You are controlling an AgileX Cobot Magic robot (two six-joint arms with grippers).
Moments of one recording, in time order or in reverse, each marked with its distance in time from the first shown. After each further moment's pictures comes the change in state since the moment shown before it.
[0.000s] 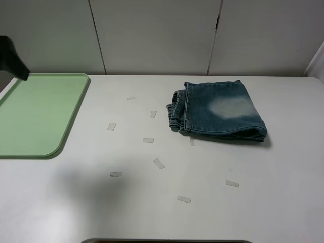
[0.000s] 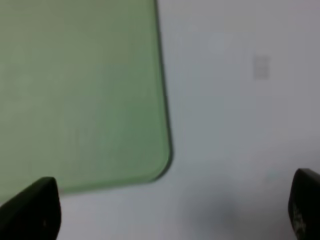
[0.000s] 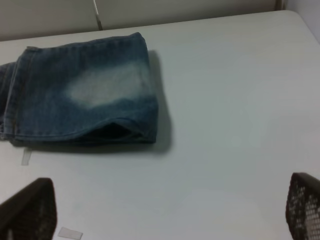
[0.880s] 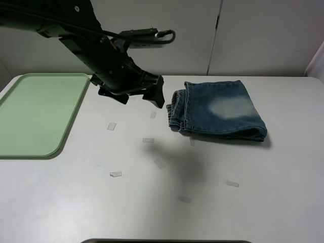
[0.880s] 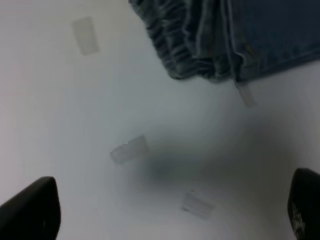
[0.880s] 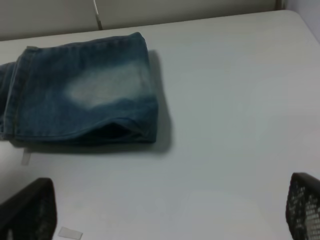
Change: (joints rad) left arm -0.528 0.579 -0.220 -0.207 -0.321 -0.069; right arm 0.000 0.000 0.000 0.000 0.000 0.000
